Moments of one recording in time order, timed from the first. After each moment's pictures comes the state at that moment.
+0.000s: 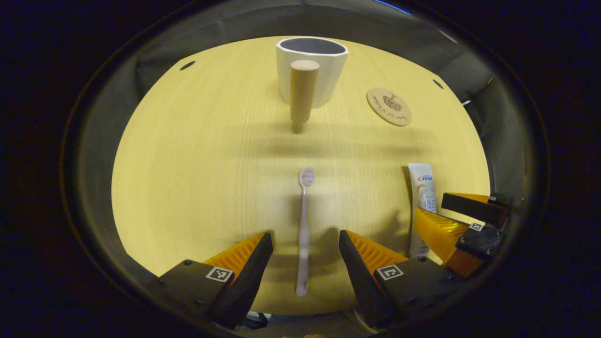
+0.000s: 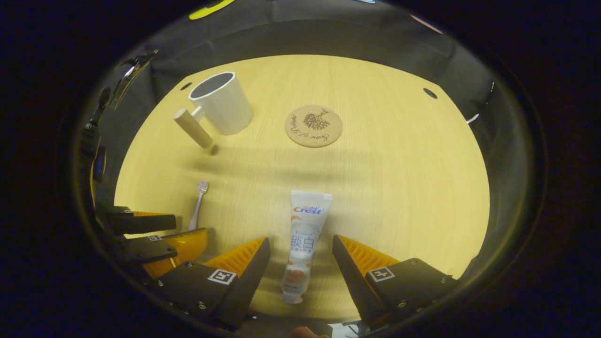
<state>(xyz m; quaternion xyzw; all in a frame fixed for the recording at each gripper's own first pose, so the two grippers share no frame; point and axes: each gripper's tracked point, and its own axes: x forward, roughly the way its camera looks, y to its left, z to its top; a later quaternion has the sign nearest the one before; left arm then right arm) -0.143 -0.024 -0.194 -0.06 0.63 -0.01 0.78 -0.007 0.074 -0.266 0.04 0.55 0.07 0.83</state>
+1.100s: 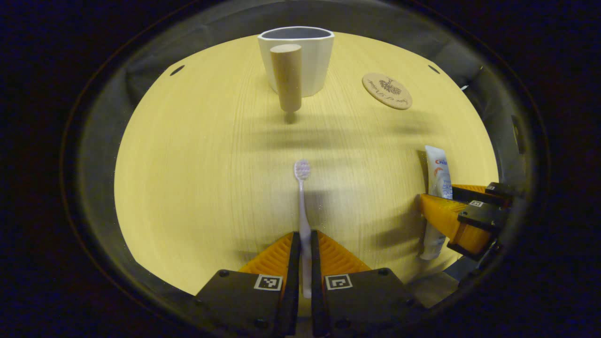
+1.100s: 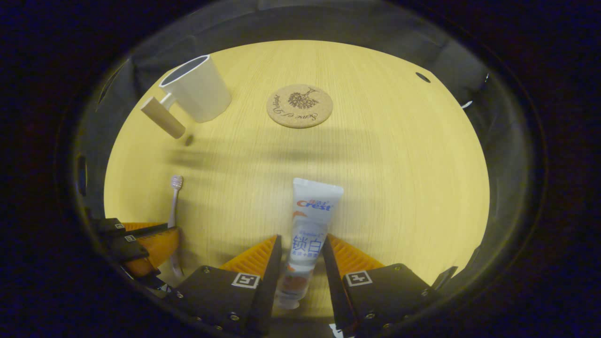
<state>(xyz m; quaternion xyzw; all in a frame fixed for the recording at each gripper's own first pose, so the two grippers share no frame) -0.143 -0.022 -0.212 -0.01 0.63 -0.02 0.78 -0.008 0.069 -0.293 0.05 0.57 0.03 0.82</state>
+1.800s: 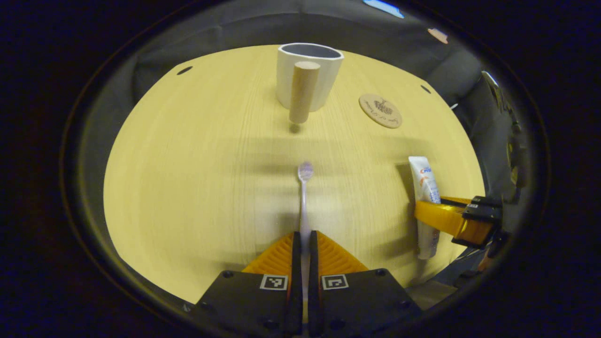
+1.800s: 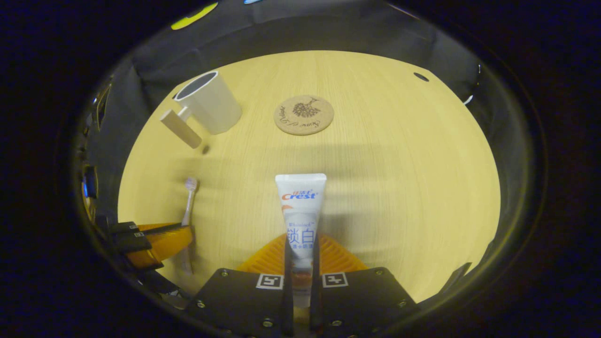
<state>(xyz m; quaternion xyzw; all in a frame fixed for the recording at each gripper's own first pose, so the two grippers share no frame) -0.132 -0.019 -0.204 -0.08 0.56 -0.04 0.82 -0.011 0.076 -0.278 0.10 0.52 0.06 0.85</state>
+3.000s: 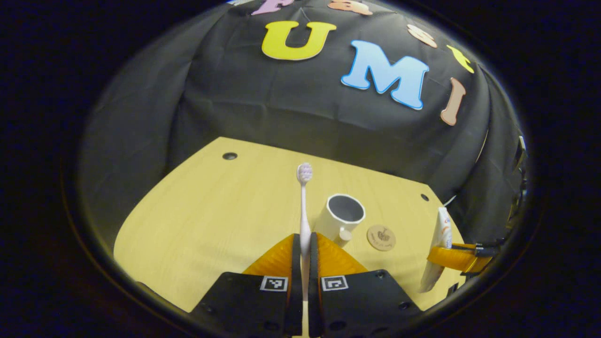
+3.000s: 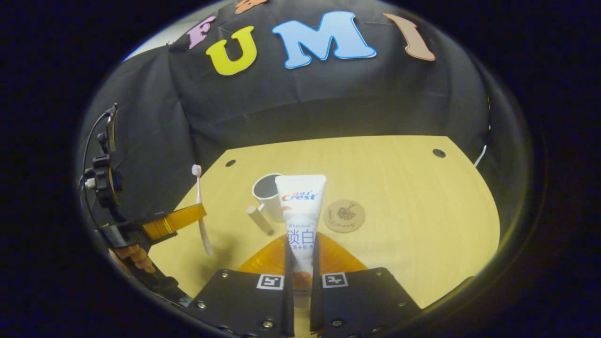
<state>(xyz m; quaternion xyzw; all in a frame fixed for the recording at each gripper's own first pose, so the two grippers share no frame) -0.033 0.072 -0.025 -0.13 0.25 0.02 0.96 0.045 0.101 -0.127 0.11 0.28 0.14 0.94</state>
